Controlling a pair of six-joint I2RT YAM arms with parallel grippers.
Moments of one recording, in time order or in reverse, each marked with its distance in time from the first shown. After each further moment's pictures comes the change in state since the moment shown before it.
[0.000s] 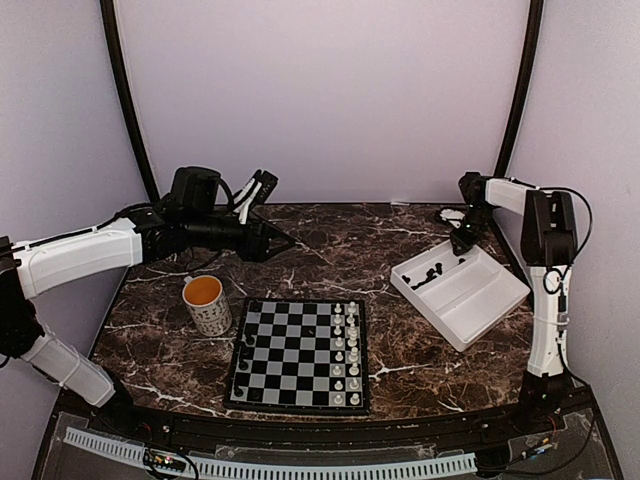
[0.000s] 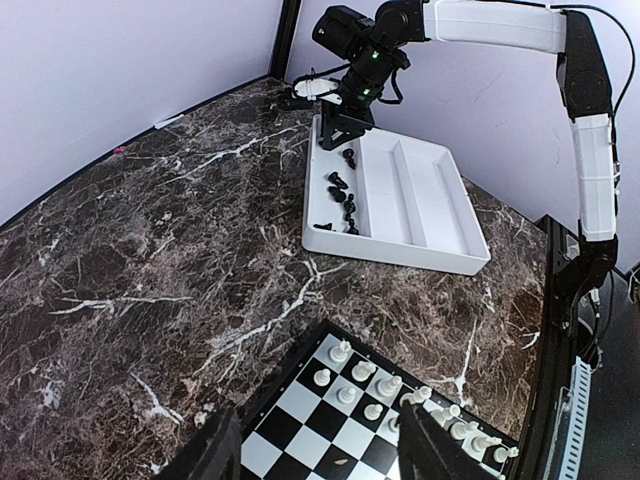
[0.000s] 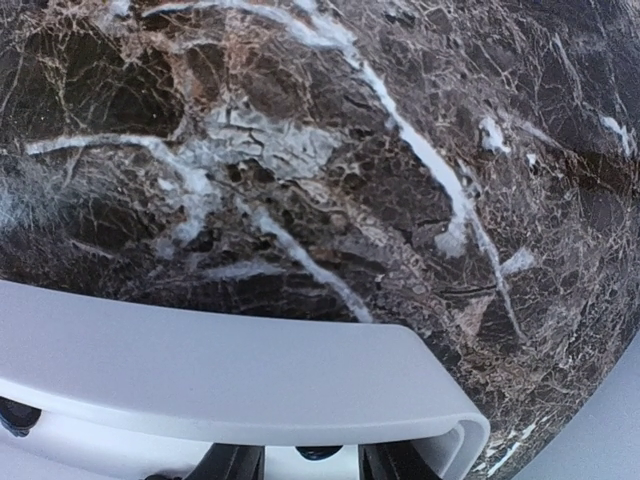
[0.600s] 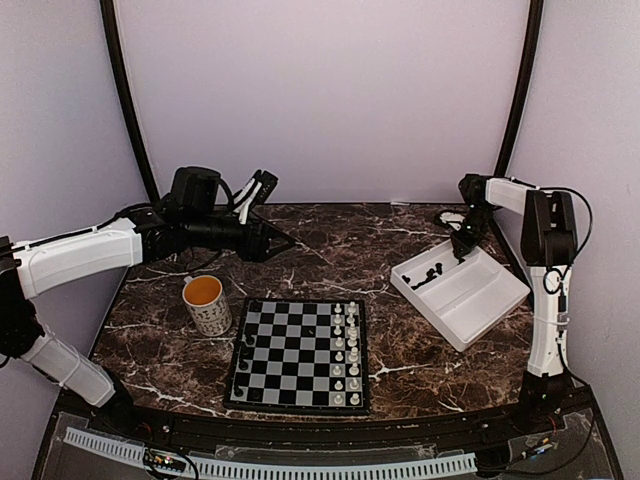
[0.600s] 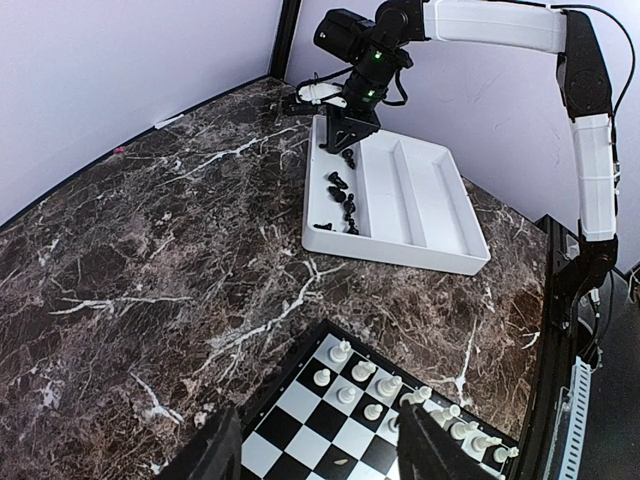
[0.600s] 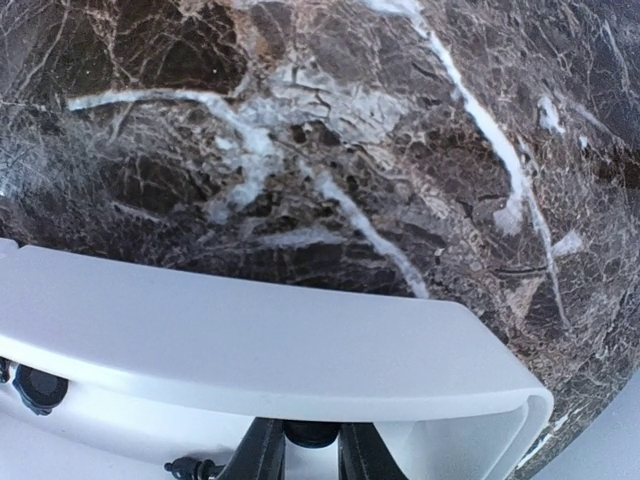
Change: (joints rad) left arm 0.000 0.000 0.000 0.000 0.000 0.000; right arm 0.000 0.003 0.006 -0.066 -0.034 -0.006
